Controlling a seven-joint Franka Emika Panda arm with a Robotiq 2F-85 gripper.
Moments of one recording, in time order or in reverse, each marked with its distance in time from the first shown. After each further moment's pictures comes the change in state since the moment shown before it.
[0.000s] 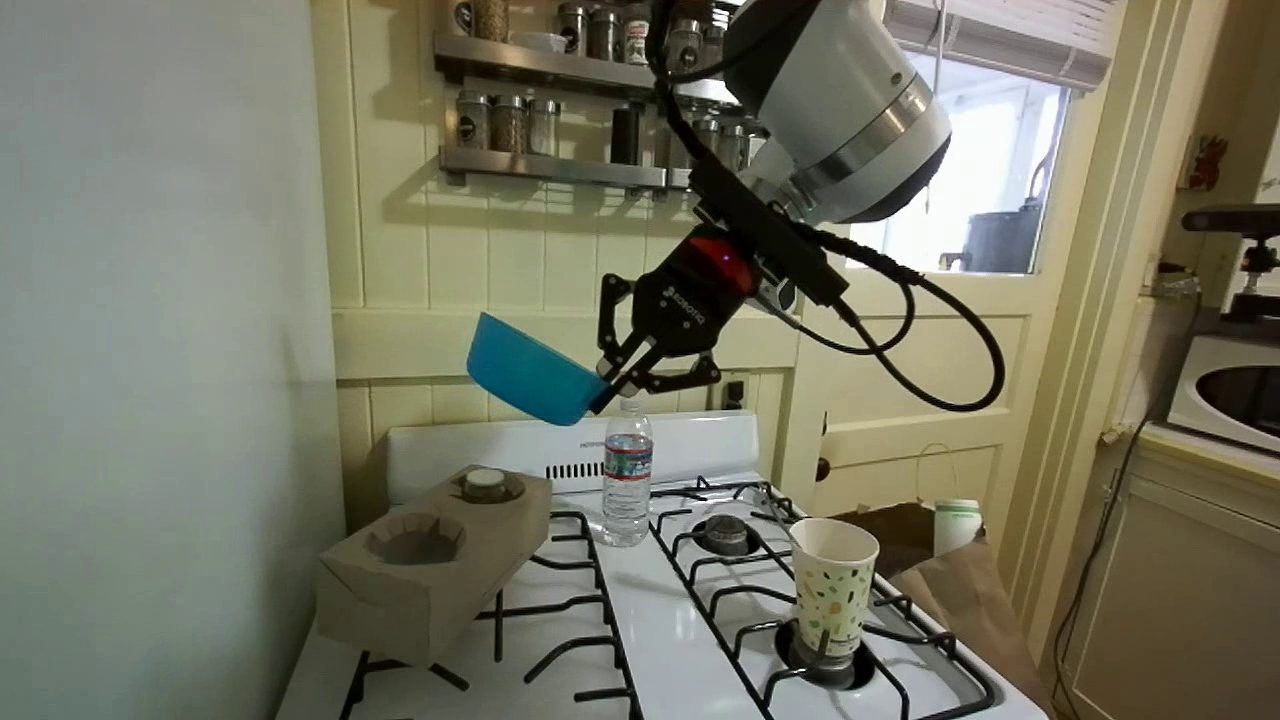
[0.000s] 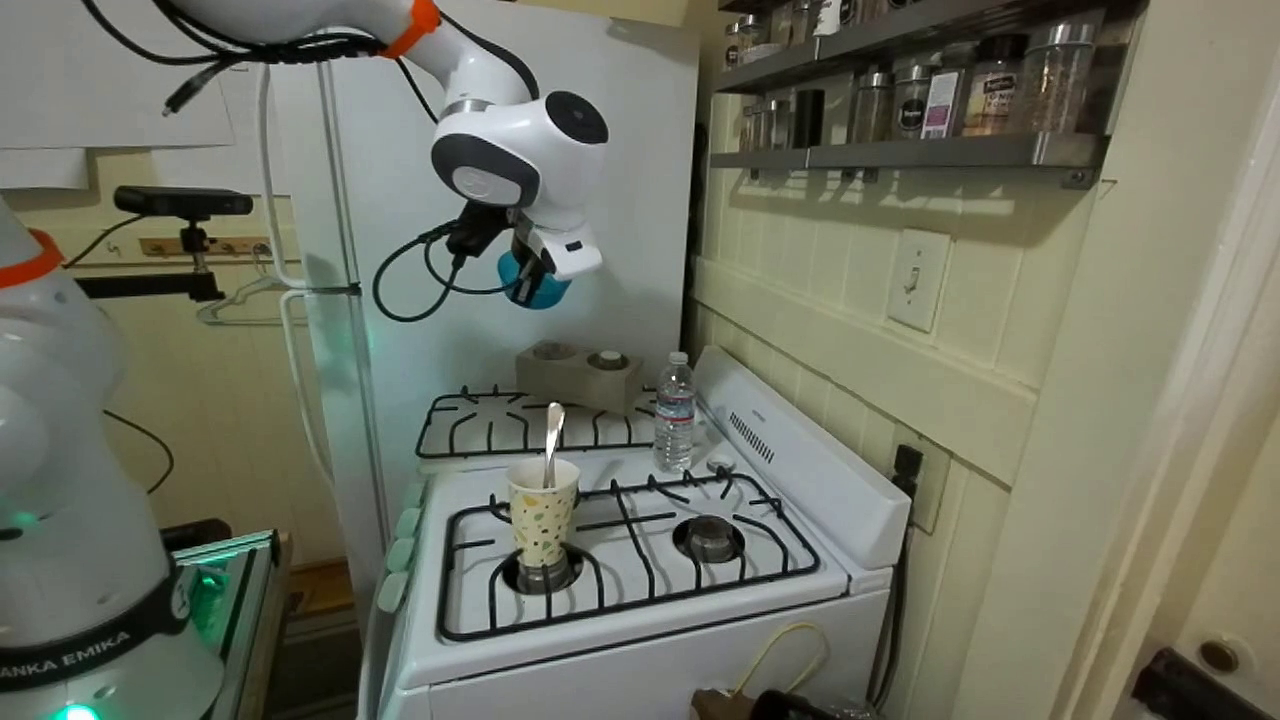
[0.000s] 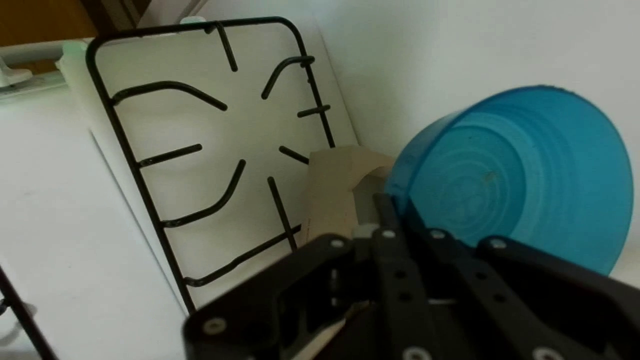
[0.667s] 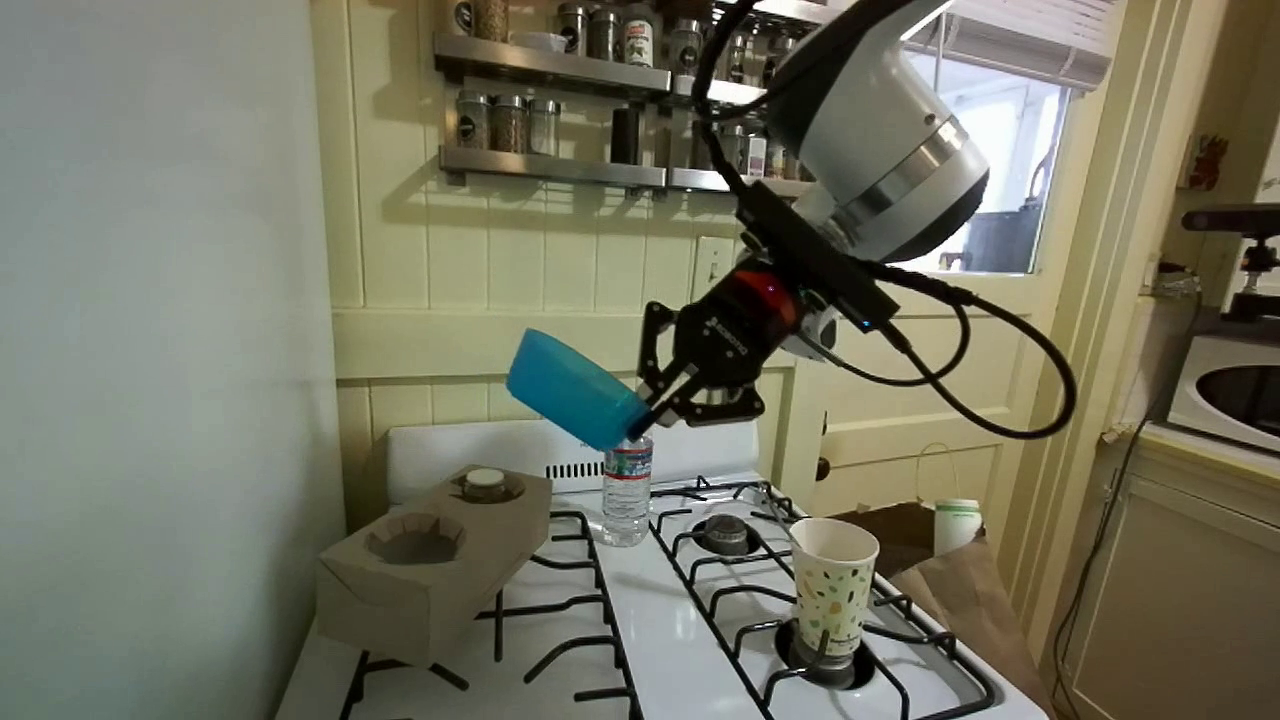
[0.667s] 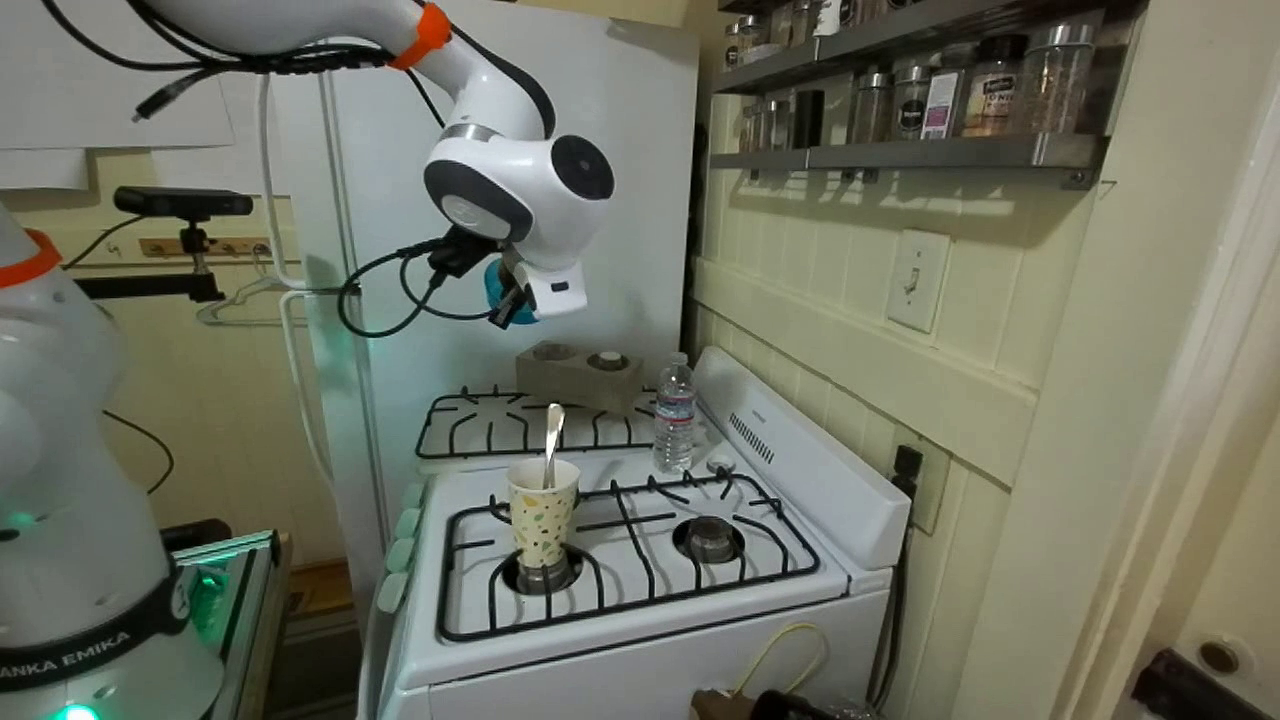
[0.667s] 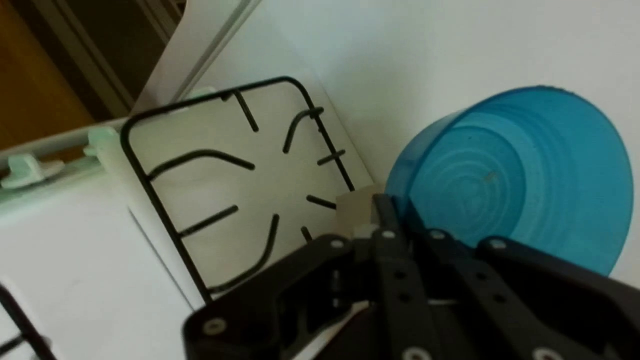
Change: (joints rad) arm -0.024 -0.016 -0.077 -0.094 0.095 -0.137 -0.021
